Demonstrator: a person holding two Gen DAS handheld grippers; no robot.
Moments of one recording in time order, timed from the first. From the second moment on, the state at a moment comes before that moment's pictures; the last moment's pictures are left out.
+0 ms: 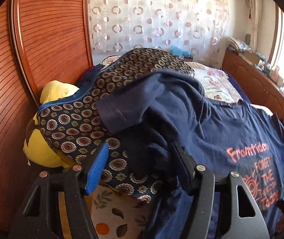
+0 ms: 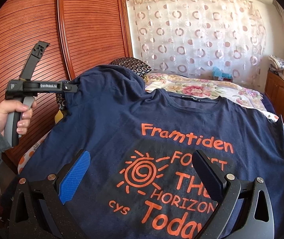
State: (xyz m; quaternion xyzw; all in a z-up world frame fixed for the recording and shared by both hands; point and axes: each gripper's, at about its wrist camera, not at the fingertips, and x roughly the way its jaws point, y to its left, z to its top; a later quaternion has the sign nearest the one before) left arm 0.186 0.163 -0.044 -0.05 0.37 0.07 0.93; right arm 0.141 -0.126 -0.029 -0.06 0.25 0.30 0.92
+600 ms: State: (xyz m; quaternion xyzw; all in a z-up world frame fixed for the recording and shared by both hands) left arm 0.162 0.094 -0.013 0.03 0.32 -0.03 0.95; right arm 0.163 -0.129 -0.029 -0.05 0.27 0.29 0.92
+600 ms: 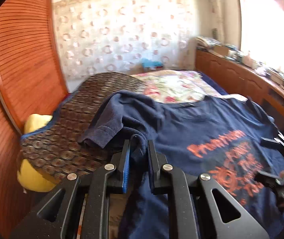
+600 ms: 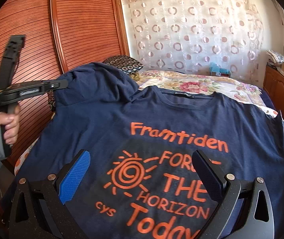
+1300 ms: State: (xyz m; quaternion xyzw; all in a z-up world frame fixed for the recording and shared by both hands) left arm 0.078 0.125 -0.102 -0.02 0.40 -0.02 0.92; right arm 0.184 -0.090 -0.022 -0.07 0.29 0.31 0.90
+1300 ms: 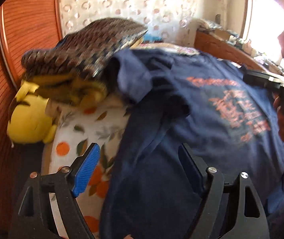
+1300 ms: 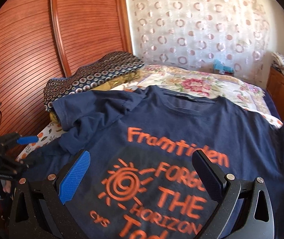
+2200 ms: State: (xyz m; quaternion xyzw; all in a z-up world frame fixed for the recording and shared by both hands) left arm 0.082 0.137 -0.114 -0.04 0.39 -0.01 0.92; right arm 0.278 0.101 -0.050 -0.13 0.36 0.45 0.81
